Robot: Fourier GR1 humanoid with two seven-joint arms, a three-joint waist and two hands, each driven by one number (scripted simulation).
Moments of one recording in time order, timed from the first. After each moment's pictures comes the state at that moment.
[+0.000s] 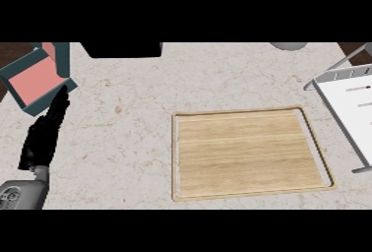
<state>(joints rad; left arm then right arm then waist) -0.14 0.35 0.00 -1.43 -0.08 0.15 0.07 -0.86 -0.45 -0.72 -1.15 1.66 -0.34 1.13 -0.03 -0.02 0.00</state>
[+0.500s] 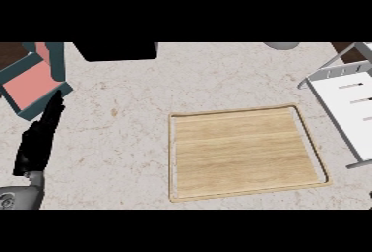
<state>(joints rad) -0.10 0.36 0.02 -1.44 -0.08 0.15 0.05 -0.68 -0.15 -0.73 -1.78 1.68 -0.19 1.13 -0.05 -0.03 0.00</state>
